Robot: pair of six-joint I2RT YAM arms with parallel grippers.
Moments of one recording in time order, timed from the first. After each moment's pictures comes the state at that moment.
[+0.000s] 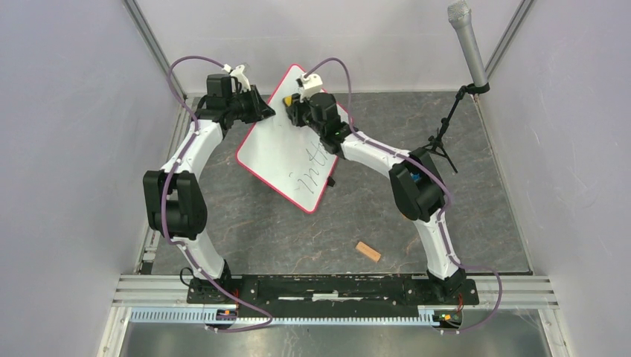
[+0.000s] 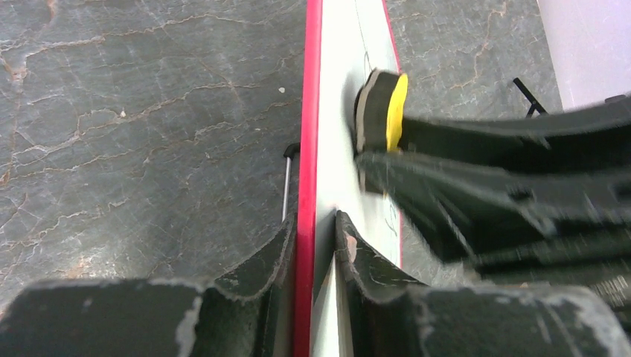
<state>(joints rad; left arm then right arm) -0.09 1.77 1.50 -0.28 0.45 -0.29 0.67 2.22 1.78 0.27 0.10 0.19</state>
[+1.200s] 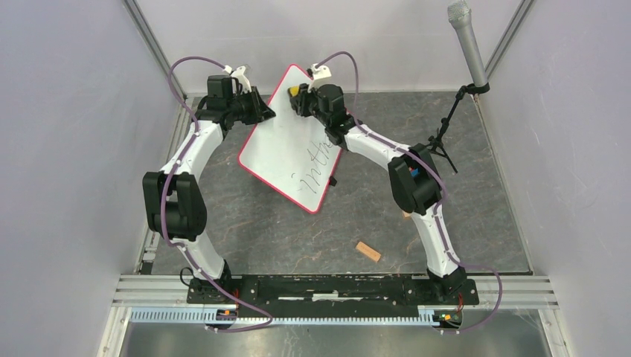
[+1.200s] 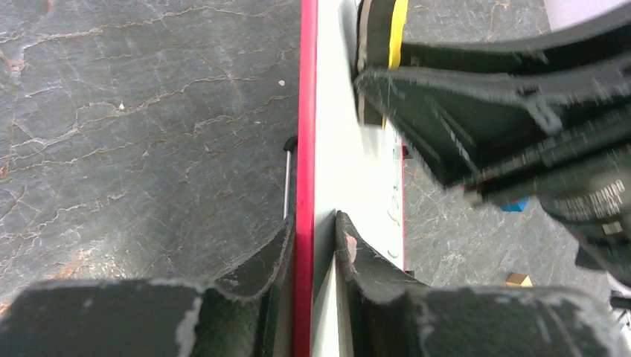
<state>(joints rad) -0.09 1.76 1.48 -0.29 0.44 -0.28 0.64 2.29 1.89 0.32 0.04 0.24</state>
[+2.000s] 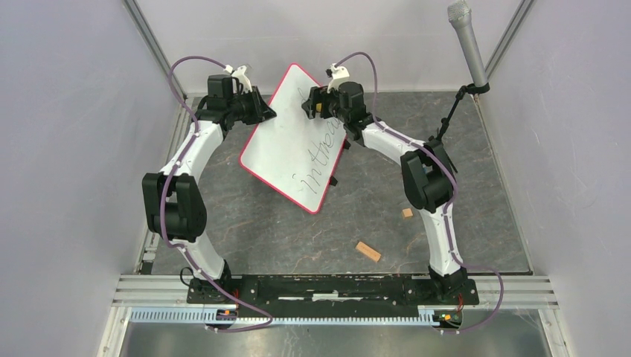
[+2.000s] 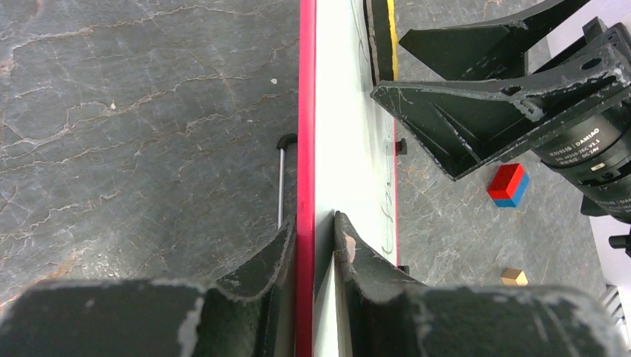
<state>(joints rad) -0.10 1.75 1.48 -0.30 0.45 -0.28 0.51 2.24 1.77 0.27 -0.10 0.25</state>
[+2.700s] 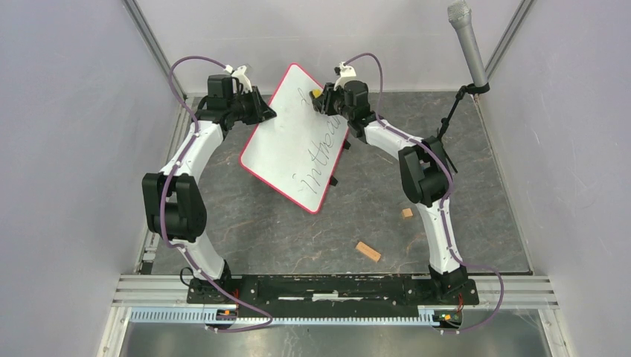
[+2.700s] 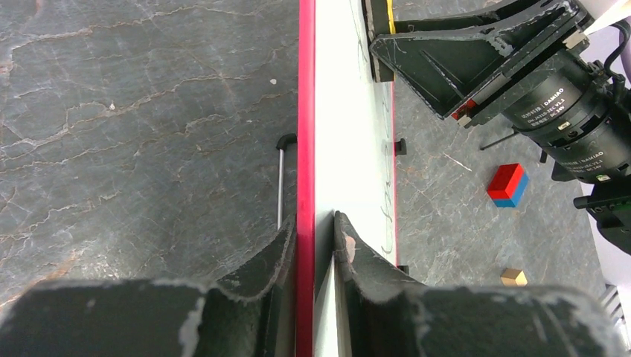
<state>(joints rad) -0.10 1.75 1.48 -0.30 0.46 -0.28 0.46 2.33 1.83 0.30 -0.16 0.33</state>
